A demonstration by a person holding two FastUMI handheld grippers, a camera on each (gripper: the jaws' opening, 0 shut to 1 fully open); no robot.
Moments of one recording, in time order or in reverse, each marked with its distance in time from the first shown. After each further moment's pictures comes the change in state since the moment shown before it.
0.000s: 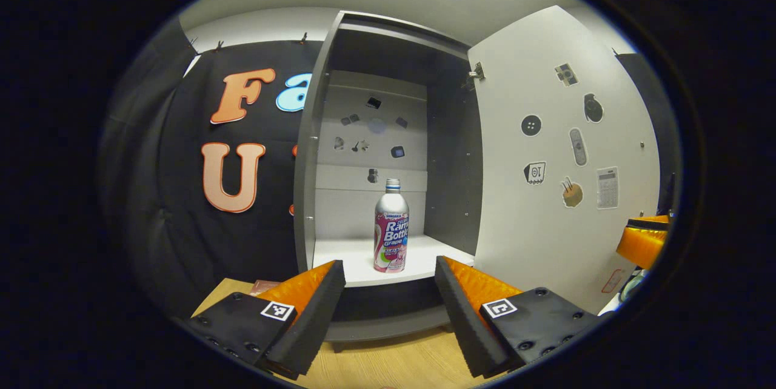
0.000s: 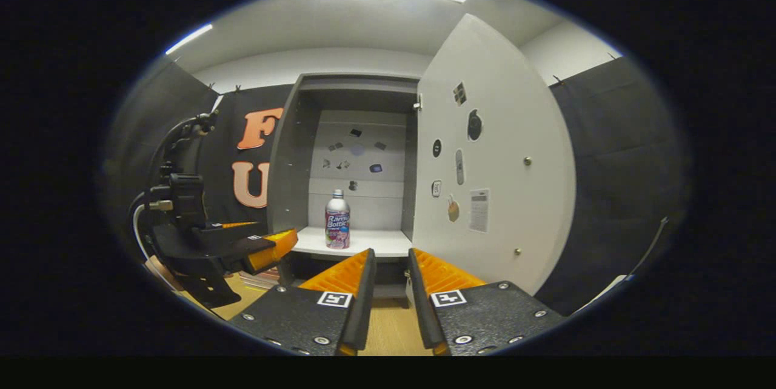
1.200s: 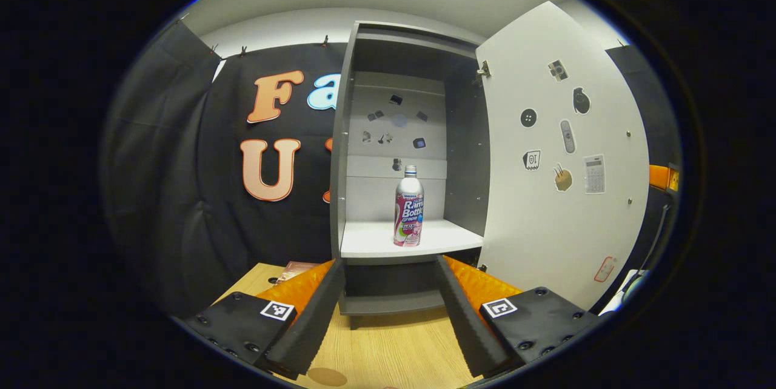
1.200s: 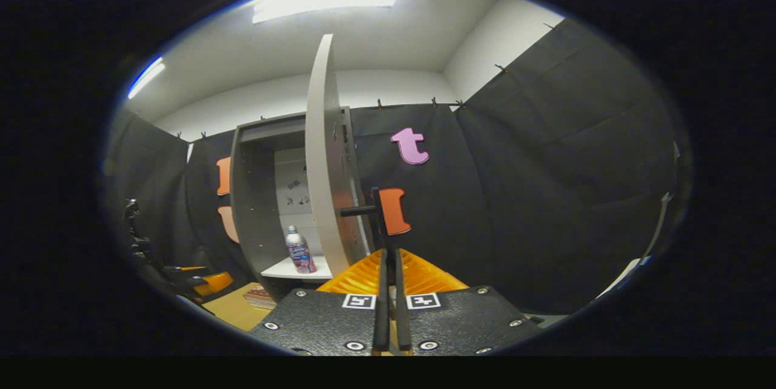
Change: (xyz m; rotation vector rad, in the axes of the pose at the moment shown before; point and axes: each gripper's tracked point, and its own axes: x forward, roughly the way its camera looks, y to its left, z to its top) left arm -0.098 -0.019 -0.002 -0.003 0.046 0.197; right arm -0.044 -0.177 0.049 0.253 -0.102 0.026
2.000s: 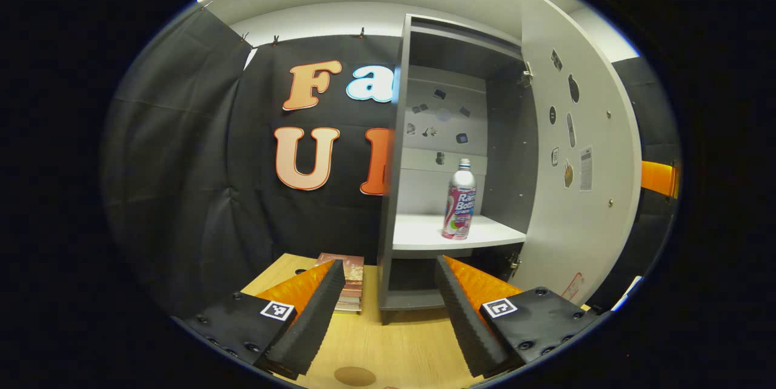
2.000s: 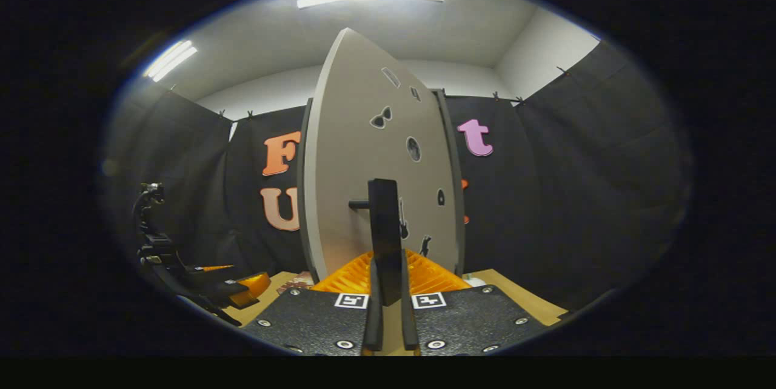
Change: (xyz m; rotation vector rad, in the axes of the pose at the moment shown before) left arm -0.017 0.074 -0.013 -0.056 0.031 0.122; right arm 0.015 0.154 -0.035 -0.137 0.048 0.119
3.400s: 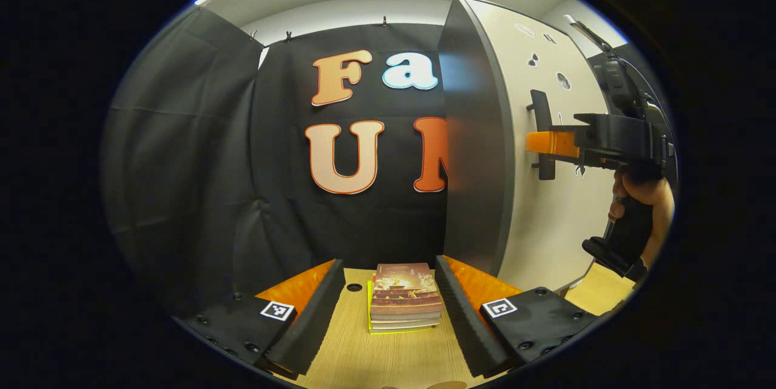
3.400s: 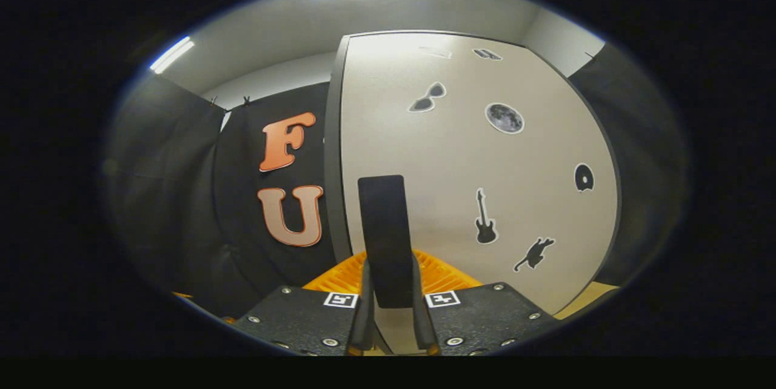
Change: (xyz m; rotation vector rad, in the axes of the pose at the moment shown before) left arm 0.085 0.169 -0.006 0.099 0.030 0.099; right arm 0.264 0.232 -0.051 0.080 0.012 0.047
